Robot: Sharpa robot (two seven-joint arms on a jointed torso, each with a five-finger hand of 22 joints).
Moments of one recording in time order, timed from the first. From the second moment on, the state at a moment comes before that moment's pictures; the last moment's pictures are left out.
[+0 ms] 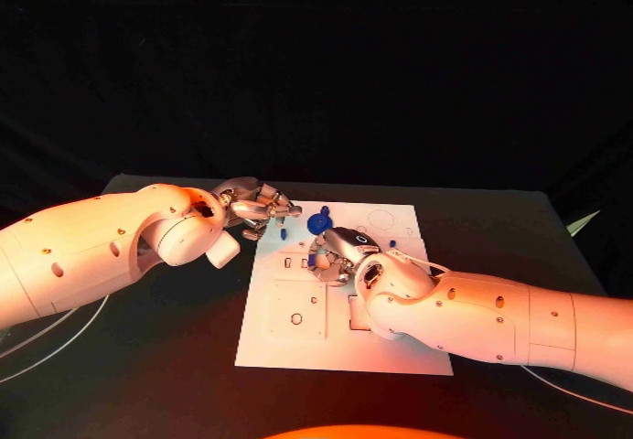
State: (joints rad) left arm 1.27 -0.84 -0.01 1.49 -0.48 -0.09 -0.14; left_hand 1.33 -0.15 0.43 0.25 0.06 0.80 0.15 0.56 0.47 1.02 0.07 0.92 0.67 1.46 0.00 1.53 1.31 0.09 1.33 0.10 1.40 1.17; right arm 1.12 -0.50 -0.17 1.46 -1.46 -0.54 -0.42; right_hand 1.26 -0.17 0.52 0.07 0.12 0.91 0.16 0.19 0.45 1.45 0.07 1.42 1.31 1.47 -0.01 1.56 1.31 0.01 1.47 0.08 1.57 1.31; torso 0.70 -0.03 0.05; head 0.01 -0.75
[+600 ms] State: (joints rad) left arm 1.27 -0.83 -0.01 1.48 -0.48 -0.07 -0.15; left_hand 1.33 -0.15 0.43 0.25 0.06 0.79 0.15 0.56 0.47 1.02 0.07 0.92 0.67 1.46 0.00 1.53 1.31 0.09 1.33 0.10 1.40 1.17; right arm 1.12 -0.50 -0.17 1.47 -1.46 -0.55 -0.41; right_hand 1.22 -0.21 0.37 0.13 0.06 0.82 0.18 0.12 0.42 1.43 0.09 1.40 1.31 1.47 0.01 1.56 1.31 0.01 1.47 0.10 1.57 1.31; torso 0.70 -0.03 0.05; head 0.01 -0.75
